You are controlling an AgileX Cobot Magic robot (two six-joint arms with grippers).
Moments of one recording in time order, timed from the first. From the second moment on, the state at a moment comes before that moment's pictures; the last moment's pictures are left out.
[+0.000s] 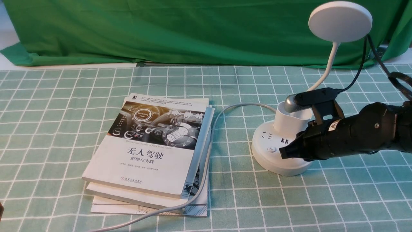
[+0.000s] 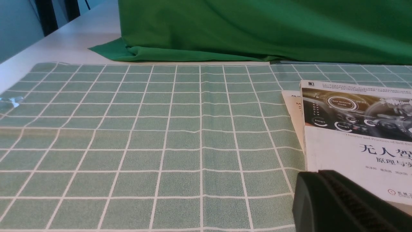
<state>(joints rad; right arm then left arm) 0.38 1.70 -0.91 0.35 0.20 -0.34 0.03 0.00 0.01 -0.08 0.21 0.06</state>
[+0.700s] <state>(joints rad) 0.38 1.72 -0.91 0.33 0.24 -0.34 0.03 0.00 0.01 -0.07 0.21 0.06</state>
